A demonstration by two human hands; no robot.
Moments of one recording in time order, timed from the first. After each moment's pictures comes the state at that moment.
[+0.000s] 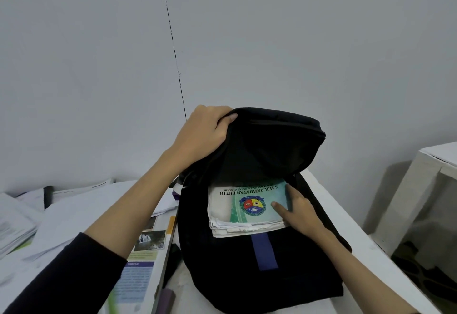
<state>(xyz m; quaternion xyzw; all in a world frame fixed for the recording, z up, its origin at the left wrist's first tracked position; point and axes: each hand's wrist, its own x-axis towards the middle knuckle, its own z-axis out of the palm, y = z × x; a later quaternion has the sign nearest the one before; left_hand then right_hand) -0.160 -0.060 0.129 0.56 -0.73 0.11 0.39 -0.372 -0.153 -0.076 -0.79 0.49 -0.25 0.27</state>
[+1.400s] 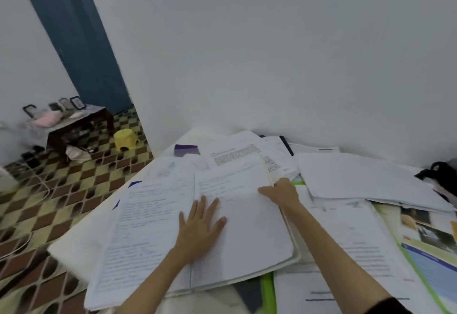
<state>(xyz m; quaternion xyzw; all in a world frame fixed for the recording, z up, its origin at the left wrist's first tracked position) 0.215 0.371 -0.106 0.94 -0.31 -0.10 0.12 0.136 0.168 -0.044 -0.77 0.36 -0.08 0.51</state>
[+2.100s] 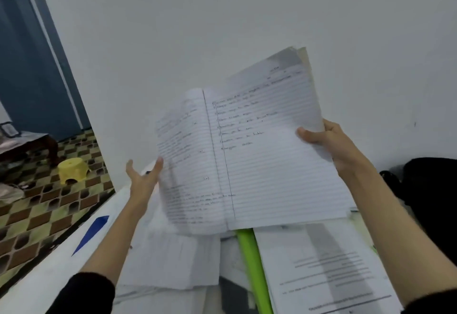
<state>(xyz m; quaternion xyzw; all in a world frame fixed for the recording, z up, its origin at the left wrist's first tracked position) 0.342 0.364 -0.002 0.71 -0.12 -0.10 0.69 0.065 0.125 0.110 -0.69 0.15 -0.33 0.62</state>
